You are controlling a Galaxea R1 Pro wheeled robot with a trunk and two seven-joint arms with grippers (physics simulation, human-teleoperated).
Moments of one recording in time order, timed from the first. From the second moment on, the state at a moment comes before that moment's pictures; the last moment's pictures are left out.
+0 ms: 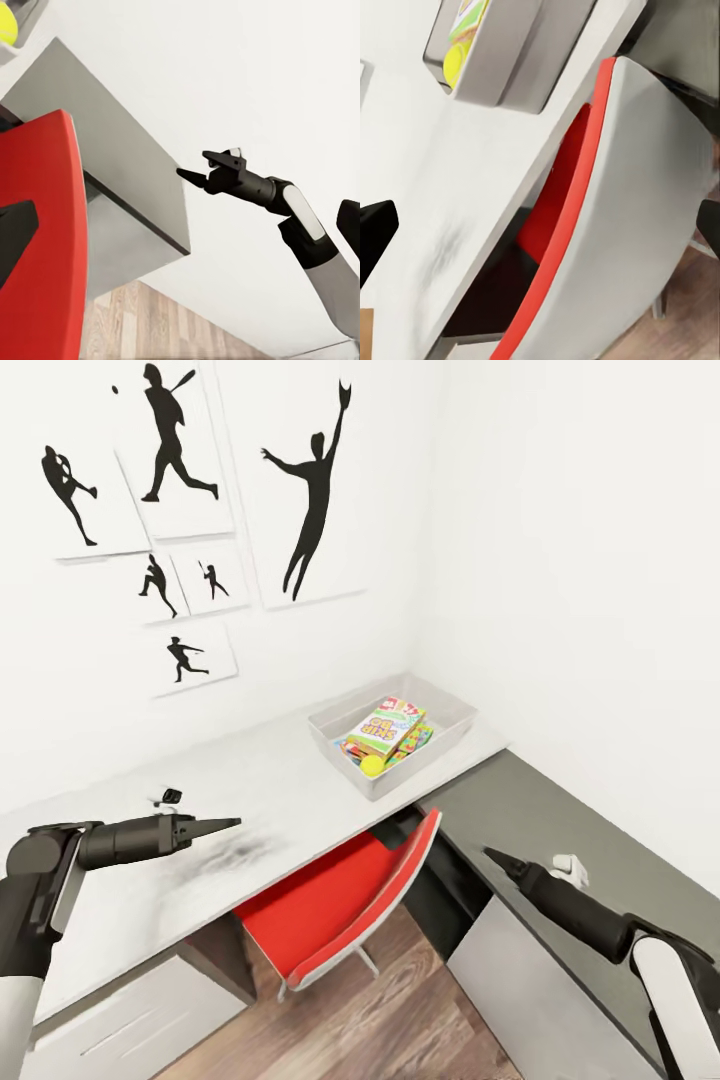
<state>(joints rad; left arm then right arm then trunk) -0.62 0.30 0.22 -1.28 0.11 1.01 -1.57 -0.23 -0.14 -0.28 -1.58 -0.87 0.86 0.27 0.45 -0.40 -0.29</state>
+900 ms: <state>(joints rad) -0.61 0.31 0.29 -1.29 0.11 1.02 -1.57 -0.21 -0.14 -0.31 -1.58 -0.86 0.86 0.31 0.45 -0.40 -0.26</state>
